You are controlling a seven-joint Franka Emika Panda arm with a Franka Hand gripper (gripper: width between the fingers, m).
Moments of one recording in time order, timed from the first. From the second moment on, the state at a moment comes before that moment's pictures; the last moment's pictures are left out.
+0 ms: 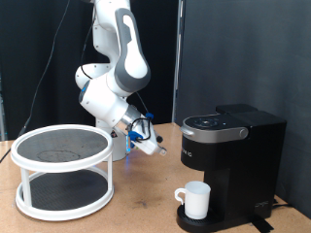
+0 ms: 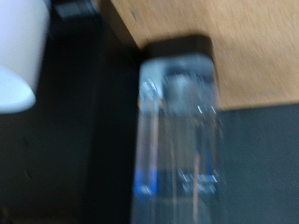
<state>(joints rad) -0.11 -0.21 -0.06 -2.78 1.28 2.14 1.48</state>
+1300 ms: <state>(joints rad) -0.11 -0.65 -0.09 -2.79 1.20 1.92 1.74</state>
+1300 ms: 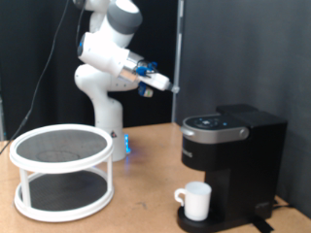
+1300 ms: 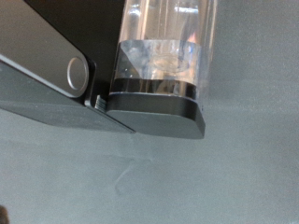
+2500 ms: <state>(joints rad) -0.16 -0.60 0.19 -2.52 0.85 2.23 1.77</state>
